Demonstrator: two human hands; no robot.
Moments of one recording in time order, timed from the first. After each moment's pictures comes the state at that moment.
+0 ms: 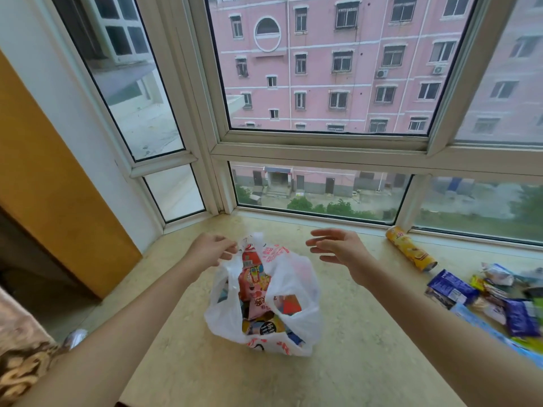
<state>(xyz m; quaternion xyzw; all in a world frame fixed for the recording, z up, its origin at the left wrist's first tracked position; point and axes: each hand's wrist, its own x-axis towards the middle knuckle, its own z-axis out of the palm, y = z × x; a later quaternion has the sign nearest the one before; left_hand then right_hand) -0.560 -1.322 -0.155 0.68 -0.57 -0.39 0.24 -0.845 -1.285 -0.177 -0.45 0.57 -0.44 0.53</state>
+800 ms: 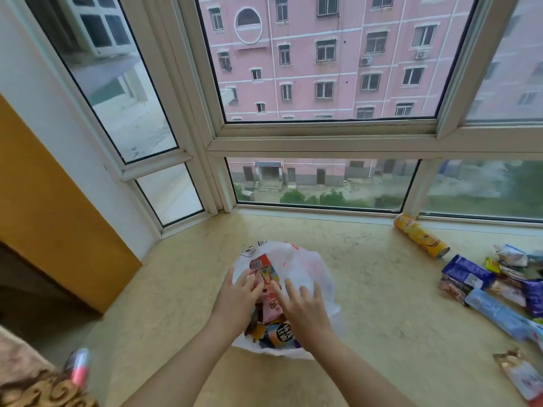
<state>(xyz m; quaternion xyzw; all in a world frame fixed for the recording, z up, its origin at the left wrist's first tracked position) -0.542 -1.305 -0.269 0.45 -0.86 0.16 -0.18 -0.713 -1.261 -0.306 -0.79 0.60 -0.03 -0.07</state>
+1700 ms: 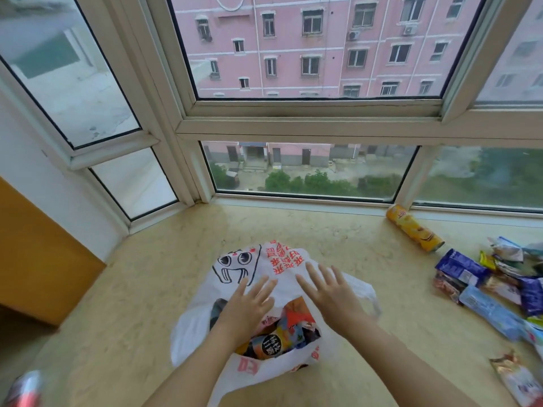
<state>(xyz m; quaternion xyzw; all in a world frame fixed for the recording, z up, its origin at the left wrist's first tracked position) -0.585 -1.368 -0.348 0.33 -0.92 0.10 -0.16 -0.816 -1.324 -0.345 -0.80 0.60 0.08 -0.08</state>
